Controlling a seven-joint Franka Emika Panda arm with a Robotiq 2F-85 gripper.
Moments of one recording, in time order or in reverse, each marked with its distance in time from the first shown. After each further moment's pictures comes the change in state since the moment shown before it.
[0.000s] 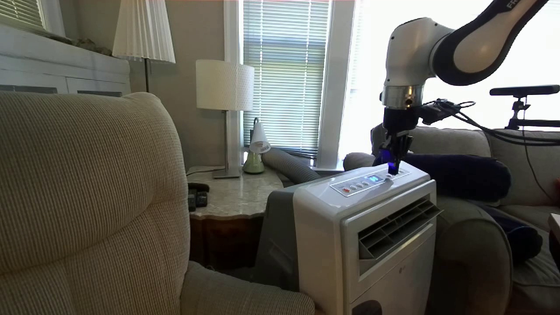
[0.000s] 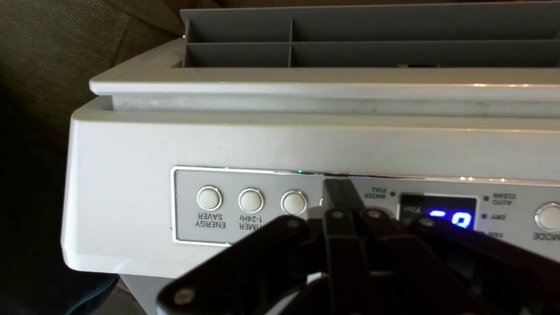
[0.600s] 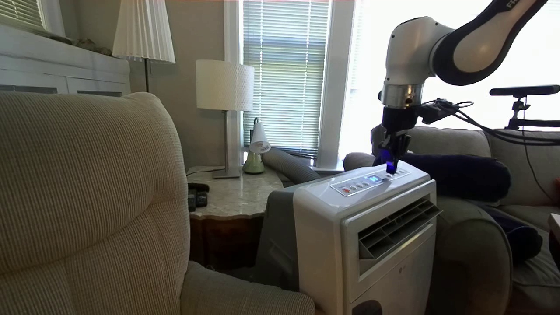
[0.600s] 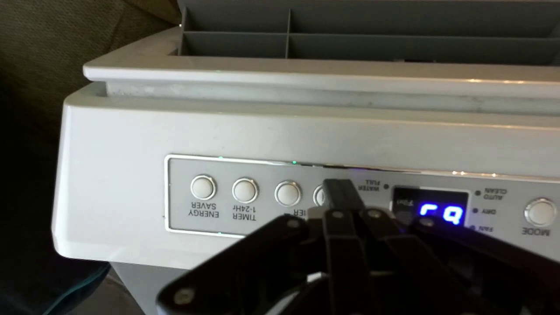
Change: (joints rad) arm 0.000 -0.001 0.001 0.001 0.003 0.015 -0.029
